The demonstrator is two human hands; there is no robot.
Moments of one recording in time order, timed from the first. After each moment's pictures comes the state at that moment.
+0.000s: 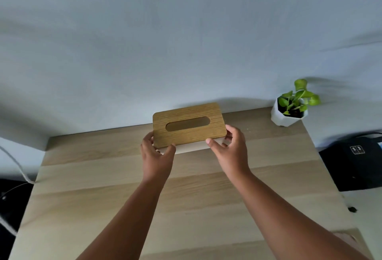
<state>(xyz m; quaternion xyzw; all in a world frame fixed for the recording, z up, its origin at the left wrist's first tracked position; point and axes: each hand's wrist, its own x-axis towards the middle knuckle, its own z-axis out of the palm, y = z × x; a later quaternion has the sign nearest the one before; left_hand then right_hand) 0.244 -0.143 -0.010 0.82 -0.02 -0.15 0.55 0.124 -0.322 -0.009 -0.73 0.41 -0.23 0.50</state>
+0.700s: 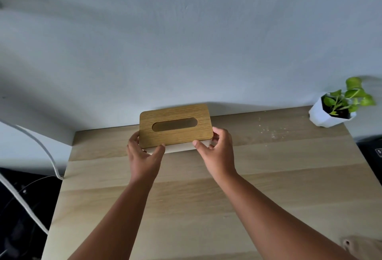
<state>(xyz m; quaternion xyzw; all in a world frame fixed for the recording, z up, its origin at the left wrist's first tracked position) 0.338 -0.025 -0.026 0.84 0.01 -0.10 0.53 0.225 -0.202 -0.024 -0.72 0.40 -0.20 0.53</state>
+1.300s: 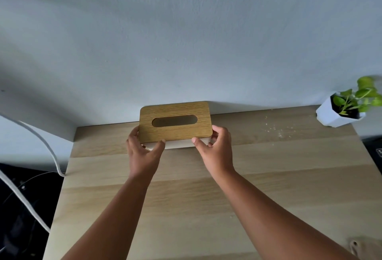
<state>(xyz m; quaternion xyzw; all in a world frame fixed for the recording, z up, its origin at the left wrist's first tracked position) 0.360 -0.010 -0.040 0.85 -0.02 -0.09 0.52 0.245 -0.185 -0.035 -0.73 0.41 -0.20 0.51</state>
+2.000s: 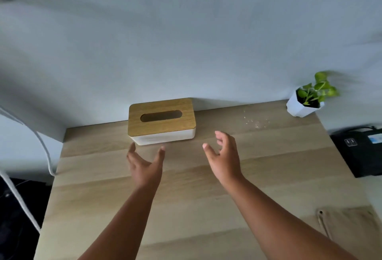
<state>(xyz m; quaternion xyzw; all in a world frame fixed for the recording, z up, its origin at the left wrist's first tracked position) 0.282 -0.011 -0.043 0.85 0.03 -0.12 0.51 0.159 -0.195 -0.021 -0.77 0.41 -0.20 0.45</state>
